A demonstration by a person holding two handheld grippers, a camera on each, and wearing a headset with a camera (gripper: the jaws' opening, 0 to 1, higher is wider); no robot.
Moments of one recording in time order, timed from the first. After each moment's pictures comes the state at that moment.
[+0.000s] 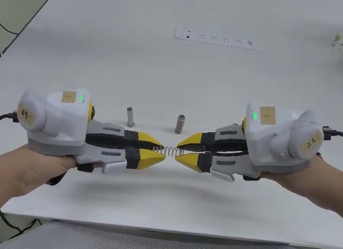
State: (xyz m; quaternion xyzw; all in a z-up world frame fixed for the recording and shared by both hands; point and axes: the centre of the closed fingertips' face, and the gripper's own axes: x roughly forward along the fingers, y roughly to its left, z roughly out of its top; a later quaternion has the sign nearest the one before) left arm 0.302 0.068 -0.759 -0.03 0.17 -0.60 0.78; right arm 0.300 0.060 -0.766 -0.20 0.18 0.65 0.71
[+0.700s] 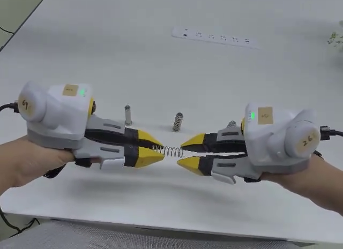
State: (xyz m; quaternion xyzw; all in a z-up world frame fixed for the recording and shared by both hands) left arm 0.296 0.064 -0.757 -0.02 0.18 -0.62 0.76; right arm 0.298 0.051 -0.775 -0.20 0.21 0.64 0.71
